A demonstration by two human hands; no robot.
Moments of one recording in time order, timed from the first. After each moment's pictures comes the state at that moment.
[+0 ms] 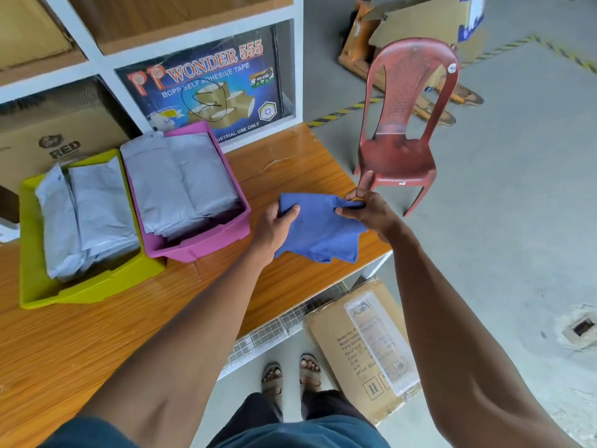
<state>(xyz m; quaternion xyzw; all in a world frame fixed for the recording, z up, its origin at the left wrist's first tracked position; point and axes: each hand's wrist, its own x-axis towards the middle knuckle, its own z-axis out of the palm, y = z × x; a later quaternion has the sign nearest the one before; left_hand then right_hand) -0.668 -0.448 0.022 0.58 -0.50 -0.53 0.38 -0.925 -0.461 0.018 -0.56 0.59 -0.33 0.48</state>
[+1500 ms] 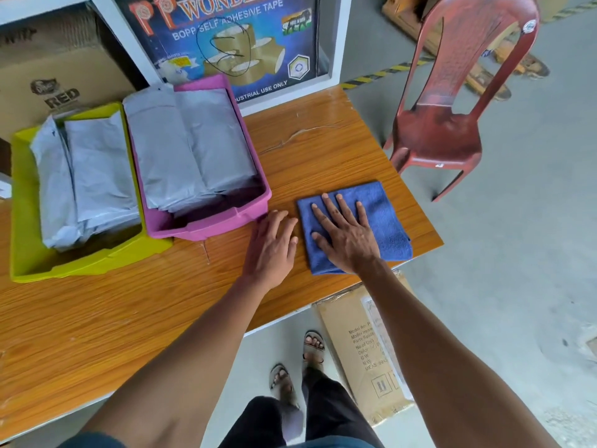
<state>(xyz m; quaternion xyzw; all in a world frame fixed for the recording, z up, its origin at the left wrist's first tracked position) -0.608 -0.415 -0.087 0.60 -0.79 -0.07 0.15 -0.829 -0.444 -0.092 -0.82 0.56 -0.03 0.05</state>
